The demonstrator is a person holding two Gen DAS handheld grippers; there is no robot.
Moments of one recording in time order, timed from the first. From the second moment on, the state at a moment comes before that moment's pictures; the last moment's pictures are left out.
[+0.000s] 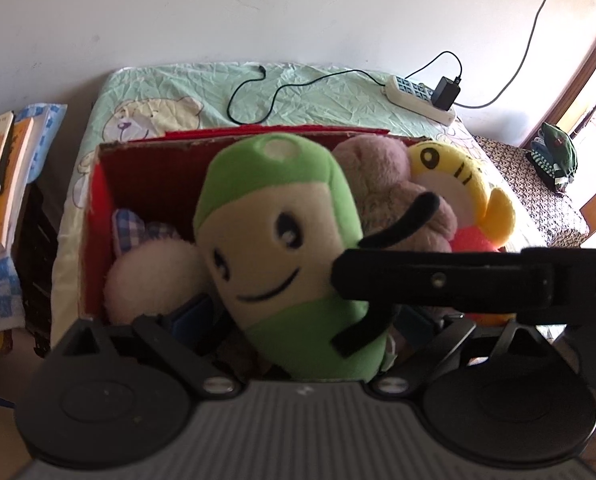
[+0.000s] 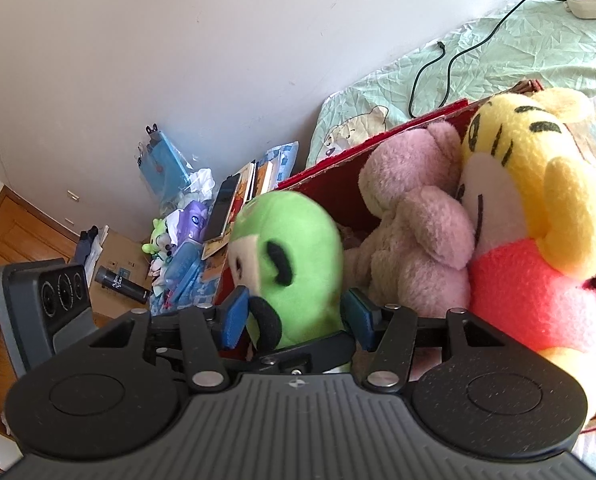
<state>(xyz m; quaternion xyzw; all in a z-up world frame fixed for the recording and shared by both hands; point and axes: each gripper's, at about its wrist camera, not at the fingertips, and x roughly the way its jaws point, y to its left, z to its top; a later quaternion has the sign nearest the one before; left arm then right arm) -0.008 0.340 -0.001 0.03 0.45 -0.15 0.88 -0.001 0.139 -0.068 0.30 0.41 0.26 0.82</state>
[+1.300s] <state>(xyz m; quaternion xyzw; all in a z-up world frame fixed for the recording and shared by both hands) -0.035 0.313 0.003 0.10 0.45 -0.07 0.88 -0.028 0.143 -0.067 0.29 0.42 0.21 0.83</state>
